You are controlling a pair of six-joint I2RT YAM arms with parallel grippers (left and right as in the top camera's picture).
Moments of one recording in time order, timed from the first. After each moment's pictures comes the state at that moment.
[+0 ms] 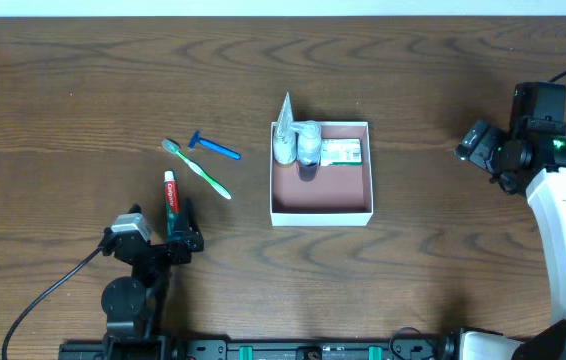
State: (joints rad) left arm 0.00 0.02 0.04 -0.15 0.05 -0.33; right arm -0.13 1.44 1.18 -0.89 0.12 0.47
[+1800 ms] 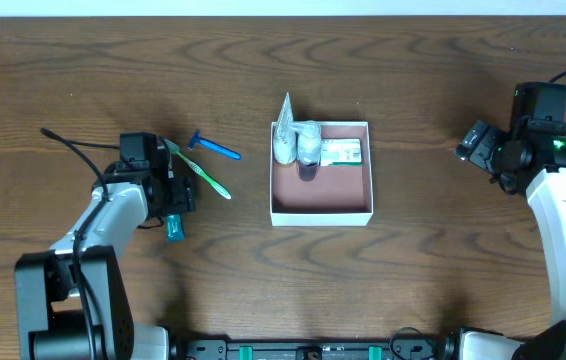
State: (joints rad) left arm 0.08 1.62 0.80 -0.49 0.02 -0.10; right arm -0.13 1.44 1.18 -0.89 0.12 0.47
